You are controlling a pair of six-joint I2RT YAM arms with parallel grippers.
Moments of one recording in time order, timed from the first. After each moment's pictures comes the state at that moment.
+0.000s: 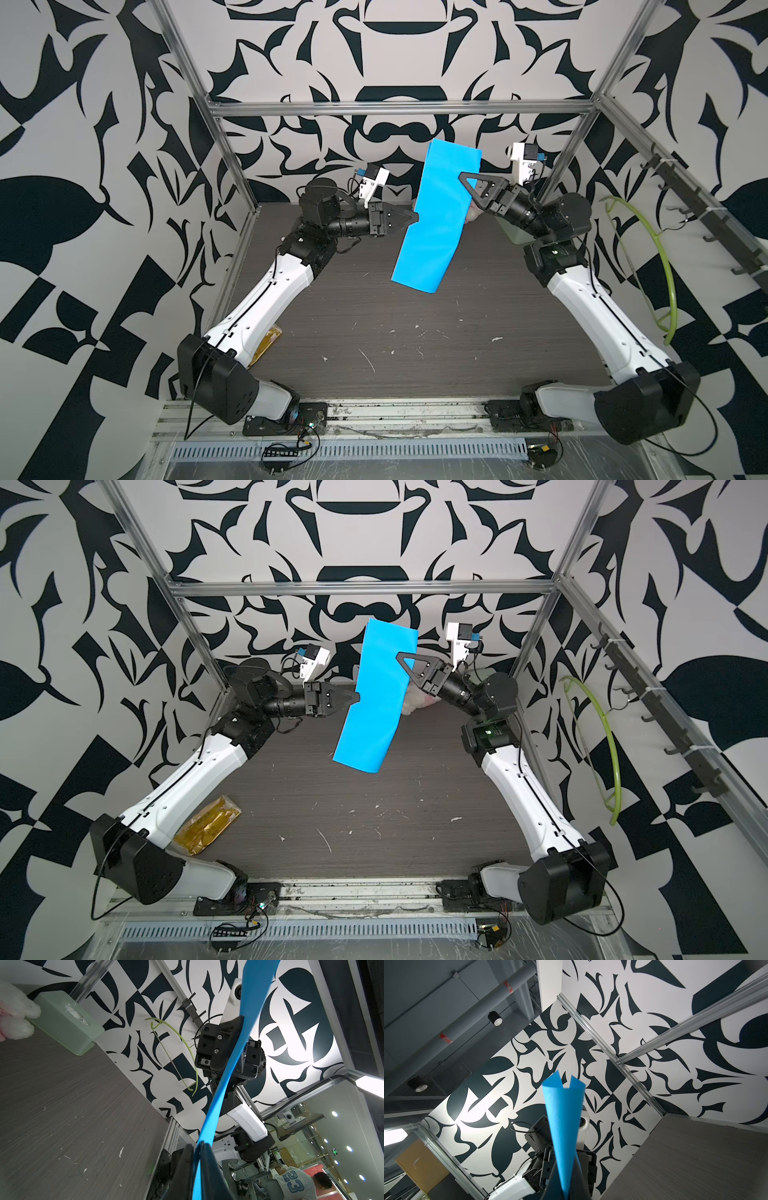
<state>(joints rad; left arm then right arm) -0.49 1.43 1.40 0.08 1.03 -0.95 0.23 1.28 1.23 0.55 -0.83 1.17</state>
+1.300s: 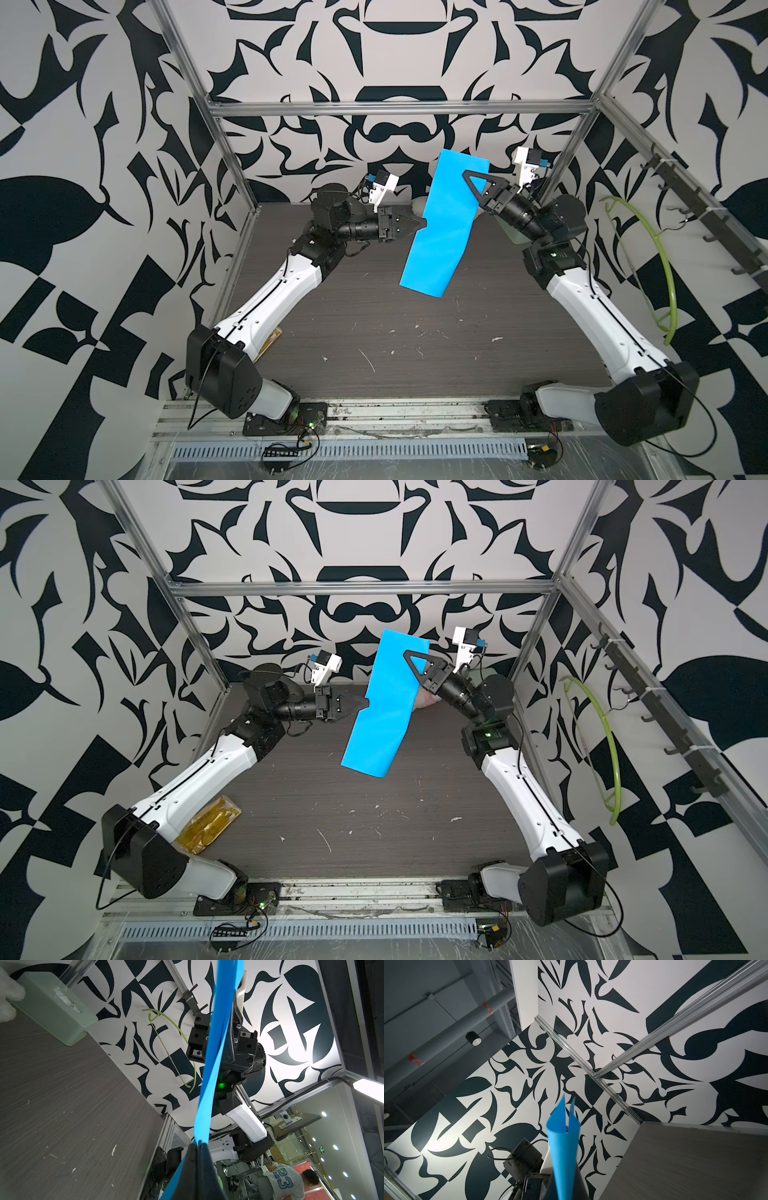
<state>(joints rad) -0.54 1.47 1.36 0.15 1.02 -1.00 0.22 1.28 1.20 0.49 -0.69 1.12</state>
